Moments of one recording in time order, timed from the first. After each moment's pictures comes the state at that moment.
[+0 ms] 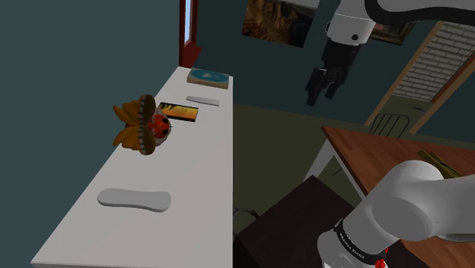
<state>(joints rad) -0.01 -0.80 0.05 -2.37 -0.06 1.54 0.08</state>
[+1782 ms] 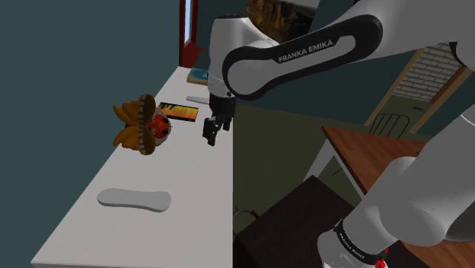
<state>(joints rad) 0.17 -0.07 0.27 -2.21 -0.05 2.12 0.06</state>
